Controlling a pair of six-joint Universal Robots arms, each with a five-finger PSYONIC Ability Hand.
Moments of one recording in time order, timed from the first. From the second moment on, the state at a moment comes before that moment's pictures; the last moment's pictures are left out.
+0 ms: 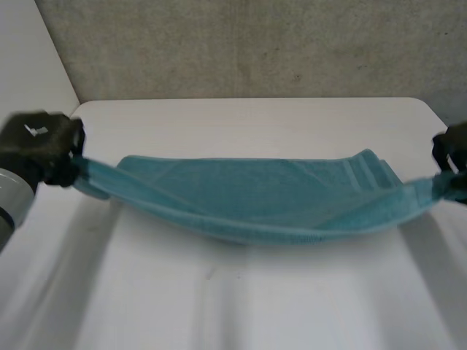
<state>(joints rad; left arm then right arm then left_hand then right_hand) 4.52 -1.52 -1.77 3.14 -1.53 3.52 1.44 -1.46 1.44 0.56 1.16 2.40 1.13 1.20 1.19 1.20 0.95 0.96 1.18 1.18 1.19 0.98</state>
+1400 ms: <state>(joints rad) 4.50 -2.01 -1.73 3.59 -1.62 3.60 1.69 -1.07 1.45 0.10 1.45 2.56 1.13 1.20 1.19 1.20 0.95 0.97 1.19 1.19 1.19 0.99</state>
